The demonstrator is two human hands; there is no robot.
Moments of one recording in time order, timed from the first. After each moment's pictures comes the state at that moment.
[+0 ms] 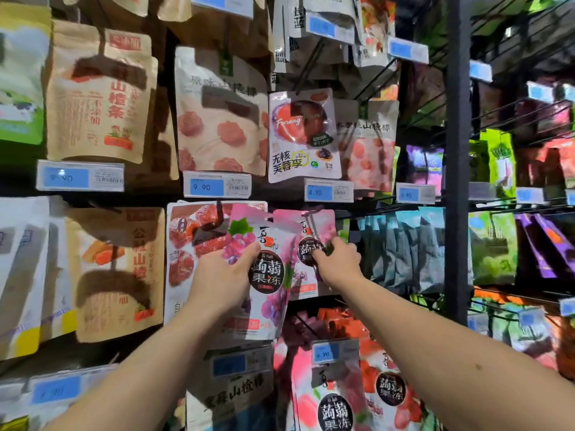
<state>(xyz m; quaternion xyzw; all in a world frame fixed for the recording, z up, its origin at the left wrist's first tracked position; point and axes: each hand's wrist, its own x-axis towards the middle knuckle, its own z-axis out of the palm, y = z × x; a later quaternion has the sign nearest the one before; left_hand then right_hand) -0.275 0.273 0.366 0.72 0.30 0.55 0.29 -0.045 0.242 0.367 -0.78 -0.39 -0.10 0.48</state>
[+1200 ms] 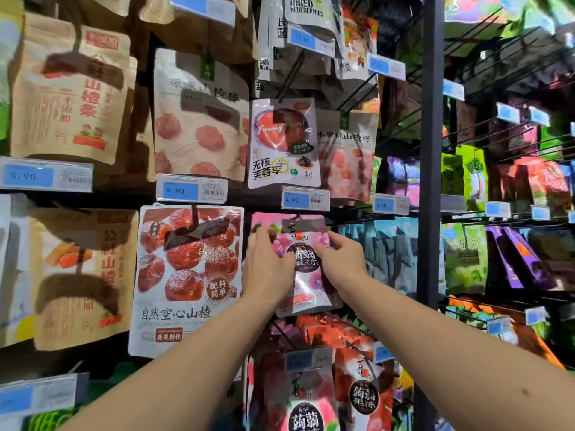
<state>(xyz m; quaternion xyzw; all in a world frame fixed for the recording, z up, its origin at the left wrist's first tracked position) -0.157 0.265 0.372 0.74 0.26 0.58 0.22 -0.021 0.208 0.379 -0.62 -0.39 -0.02 0.68</state>
